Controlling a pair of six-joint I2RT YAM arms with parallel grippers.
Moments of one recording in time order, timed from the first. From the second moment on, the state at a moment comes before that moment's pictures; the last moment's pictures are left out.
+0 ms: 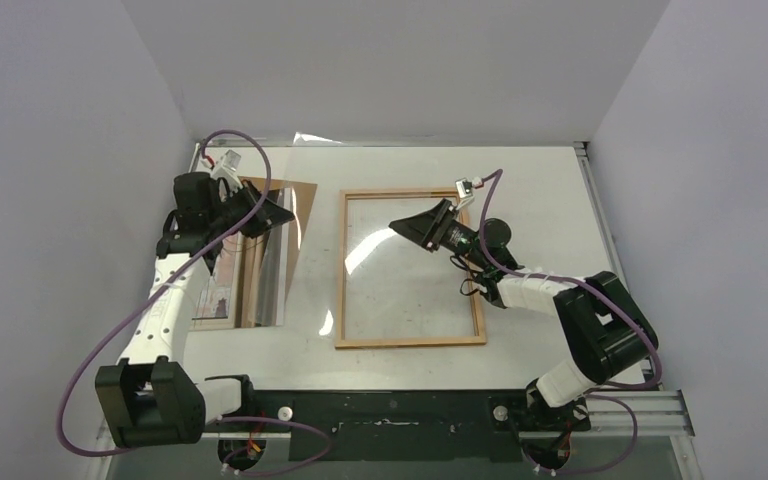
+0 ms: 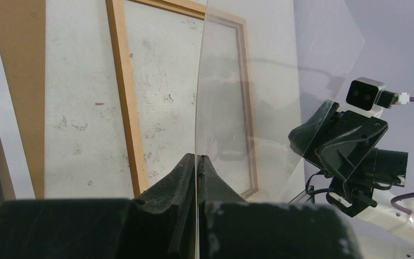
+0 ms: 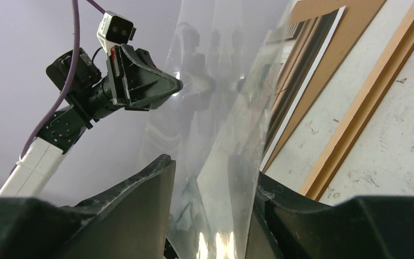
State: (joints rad) left arm 0.04 1.21 1.03 -0.35 0.63 -0.59; right arm 0.47 1.55 0.63 1.06 -0.55 1.14
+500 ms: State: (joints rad) left arm 0.08 1.22 0.99 -0.25 0.61 -0.74; right arm 0.49 1.56 0.62 1.05 -0.54 1.17
